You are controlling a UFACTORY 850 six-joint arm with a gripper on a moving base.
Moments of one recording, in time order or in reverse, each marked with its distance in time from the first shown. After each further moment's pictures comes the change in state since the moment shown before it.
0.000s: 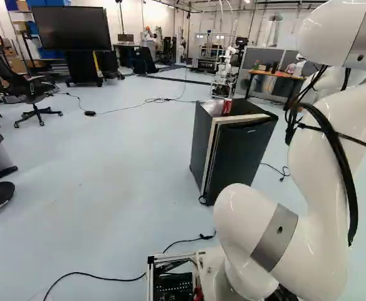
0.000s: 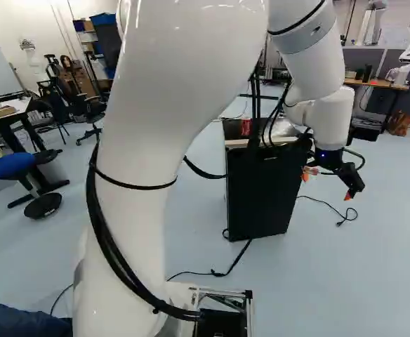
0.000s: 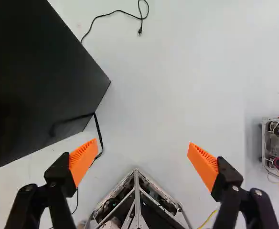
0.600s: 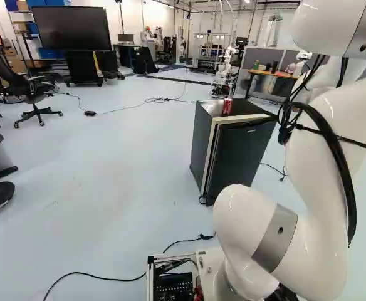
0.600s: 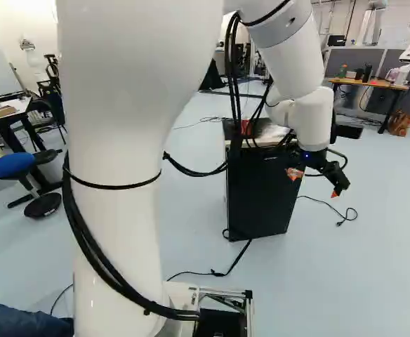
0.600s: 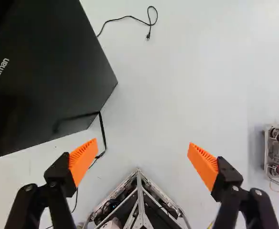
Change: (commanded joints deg) arm 2.5 5.7 8.3 0.0 4.8 0.0
